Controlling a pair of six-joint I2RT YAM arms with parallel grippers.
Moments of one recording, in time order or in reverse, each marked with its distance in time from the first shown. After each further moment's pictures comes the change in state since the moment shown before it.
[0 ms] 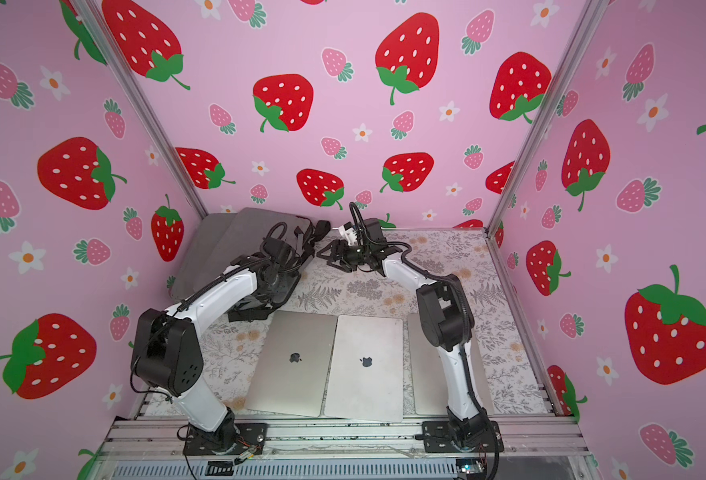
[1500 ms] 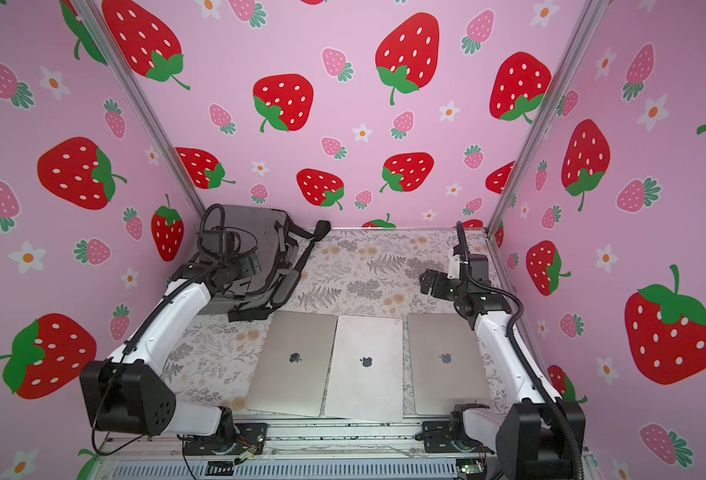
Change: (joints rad) left arm 0.222 -0.344 -0.180 0.264 0.161 0.145; right arm -0.437 -1.014 -0.813 -0.347 0.705 -0.591
